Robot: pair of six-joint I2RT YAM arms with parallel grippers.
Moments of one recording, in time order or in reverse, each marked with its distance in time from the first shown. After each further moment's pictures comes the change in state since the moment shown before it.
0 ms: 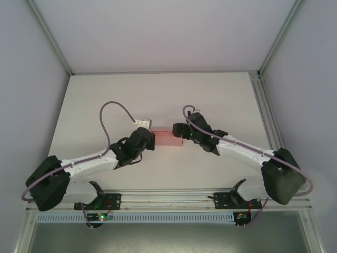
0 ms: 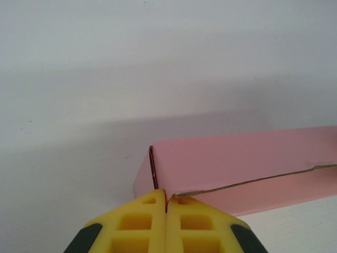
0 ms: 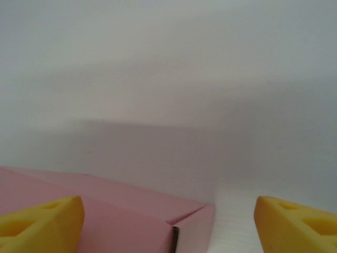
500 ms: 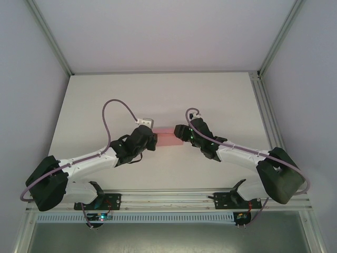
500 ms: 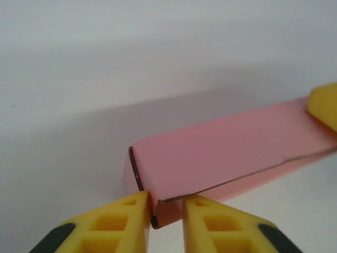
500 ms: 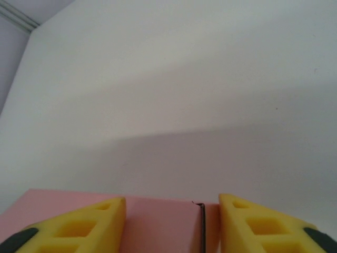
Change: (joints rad) left arm -0.001 -0.006 0.087 -0.169 0.087 -0.015; right arm 0.000 0.029 -0.145 0.310 -0.051 0.138
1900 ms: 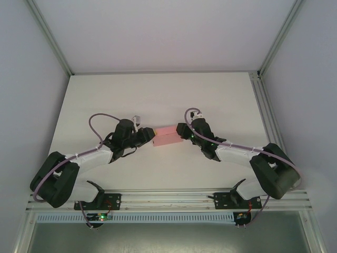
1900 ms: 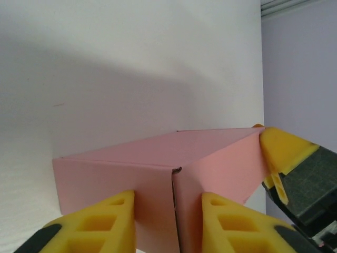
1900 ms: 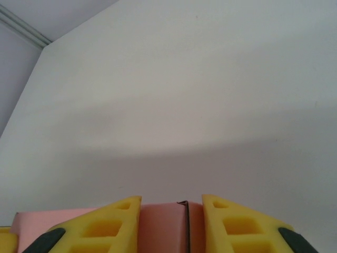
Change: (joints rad) left arm 0.314 0.086 -0.183 0.430 0.572 -0.451; right arm -0.063 0.068 -0.067 0.230 -0.030 -0.103
